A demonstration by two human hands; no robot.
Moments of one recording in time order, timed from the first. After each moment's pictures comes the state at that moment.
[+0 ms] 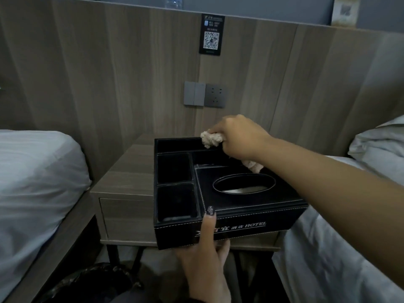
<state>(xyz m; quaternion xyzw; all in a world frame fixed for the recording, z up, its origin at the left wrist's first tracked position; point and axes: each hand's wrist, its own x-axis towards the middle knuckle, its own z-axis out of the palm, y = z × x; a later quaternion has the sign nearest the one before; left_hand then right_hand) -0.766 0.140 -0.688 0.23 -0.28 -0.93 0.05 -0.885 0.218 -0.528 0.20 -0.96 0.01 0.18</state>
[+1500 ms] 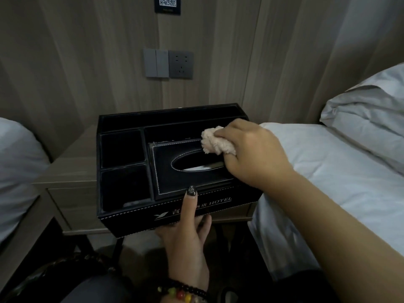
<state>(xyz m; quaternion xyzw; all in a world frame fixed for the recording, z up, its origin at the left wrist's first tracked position) -0.760 0.174 -0.682 0.23 -0.33 -0.91 0.03 -0.822 0.293 -0.602 0.17 -0.92 0.10 0.33</state>
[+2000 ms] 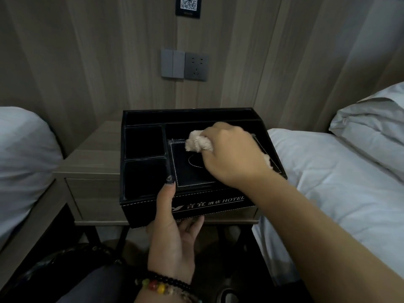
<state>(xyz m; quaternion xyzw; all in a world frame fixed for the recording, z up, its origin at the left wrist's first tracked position) -0.763 0.127 -0.673 0.22 -0.28 -0.94 0.01 -0.825 0.230 -0.590 0.15 -0.95 0.10 0.26</state>
